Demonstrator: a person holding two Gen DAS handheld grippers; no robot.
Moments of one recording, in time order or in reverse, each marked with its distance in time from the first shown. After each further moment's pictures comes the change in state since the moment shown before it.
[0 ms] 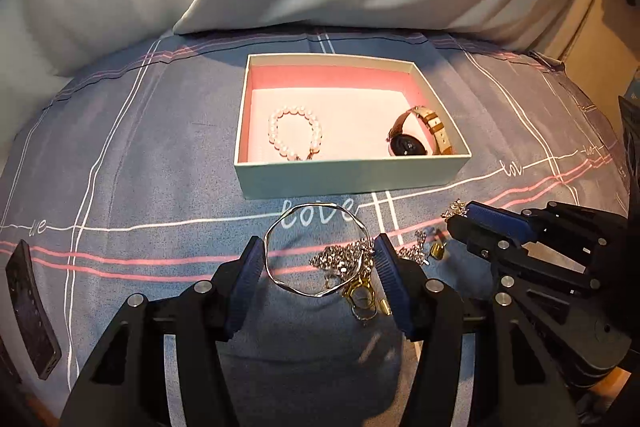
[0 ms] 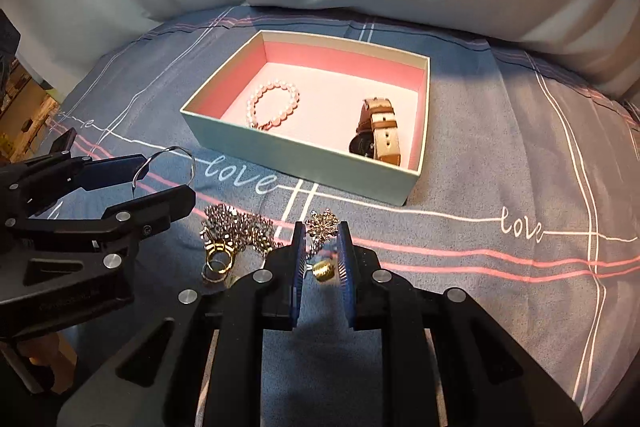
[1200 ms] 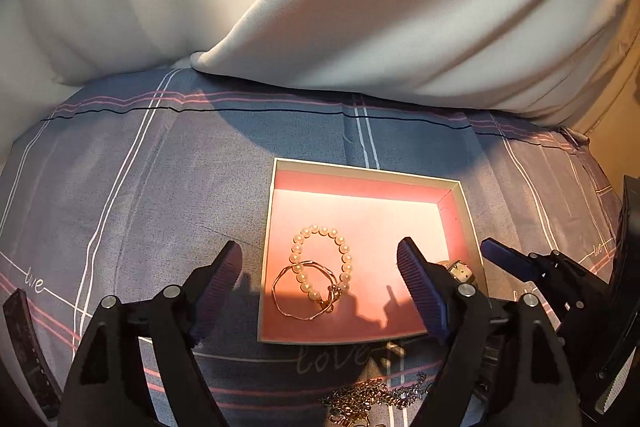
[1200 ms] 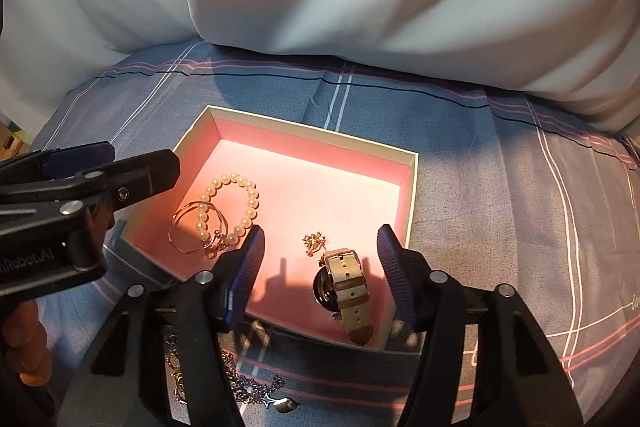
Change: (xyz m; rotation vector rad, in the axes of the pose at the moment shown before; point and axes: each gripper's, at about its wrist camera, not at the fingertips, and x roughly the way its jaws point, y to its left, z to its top) left arm 0.026 0.030 0.100 -0.147 -0.067 0.020; right arm 0.040 -0.024 0.092 0.007 -0.035 -0.073
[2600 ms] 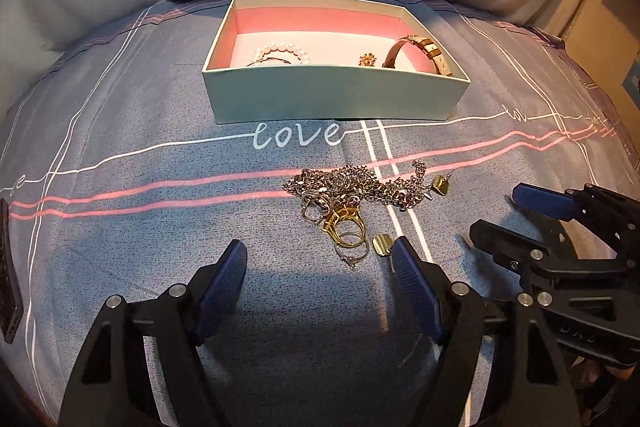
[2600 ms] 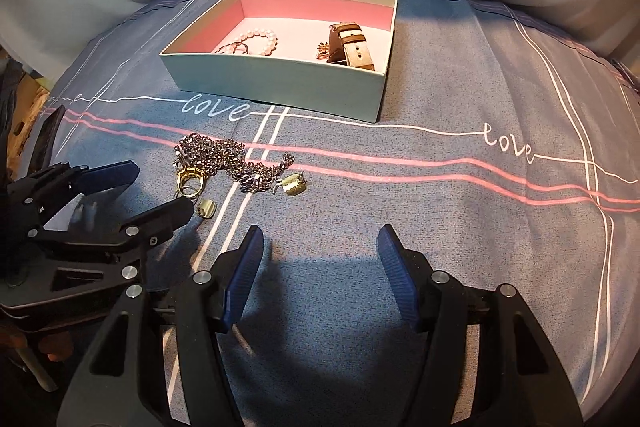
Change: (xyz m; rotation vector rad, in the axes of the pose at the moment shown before) left arm -0.005 -0.022 -0.164 0.170 0.130 -0.001; right arm -0.040 0.001 -0.146 0.050 0.130 0.056
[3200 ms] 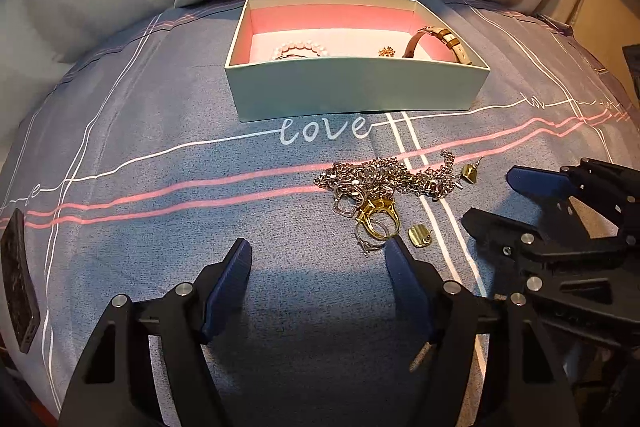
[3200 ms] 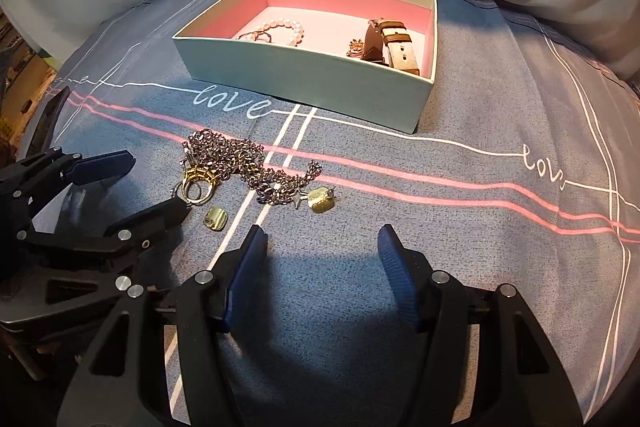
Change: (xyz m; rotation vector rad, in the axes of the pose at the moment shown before) left arm 0.000 0.010 -0.005 0.034 -0.010 0.048; right arm 0.025 0.022 0.012 -0.083 0.010 0.015
